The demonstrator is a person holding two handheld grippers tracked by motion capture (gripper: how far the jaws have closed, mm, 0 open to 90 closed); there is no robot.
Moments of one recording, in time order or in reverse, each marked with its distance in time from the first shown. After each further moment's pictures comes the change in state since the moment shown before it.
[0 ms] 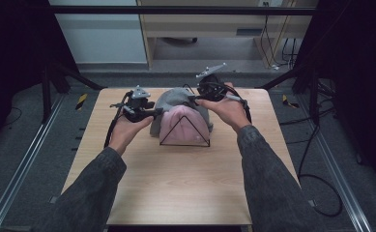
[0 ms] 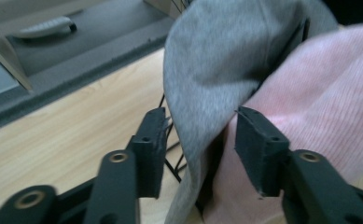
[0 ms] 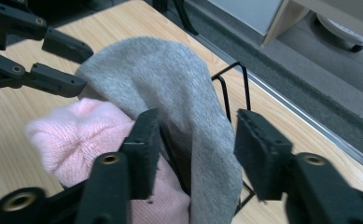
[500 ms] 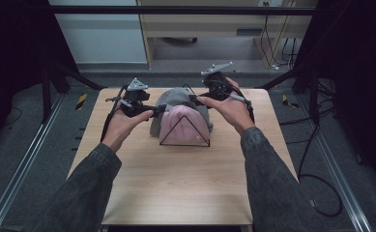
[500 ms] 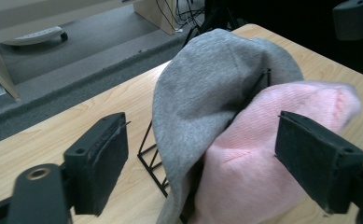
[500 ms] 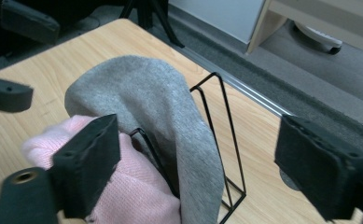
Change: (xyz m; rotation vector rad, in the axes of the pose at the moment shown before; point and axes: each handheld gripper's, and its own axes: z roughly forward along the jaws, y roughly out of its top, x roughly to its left) left arm -0.005 0.025 -0.021 -0.032 -0.045 -0.030; right arm -0.003 -0.001 -0.015 -0.045 -0.065 0.065
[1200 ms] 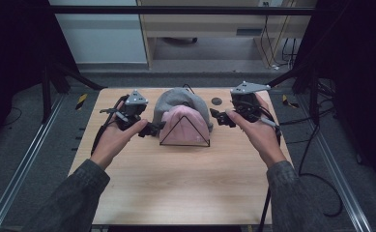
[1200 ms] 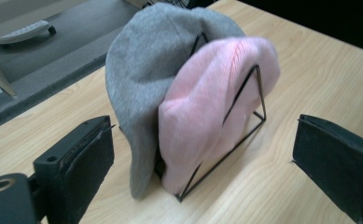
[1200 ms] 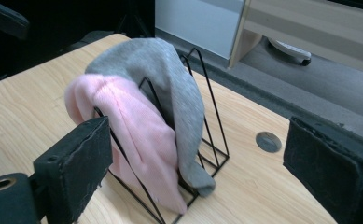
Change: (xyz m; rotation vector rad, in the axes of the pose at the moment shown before) left arm -0.038 -0.013 -0.045 0.079 -0.027 0.098; right arm 0.007 -0.059 -0.084 -0.113 -0.063 0.040
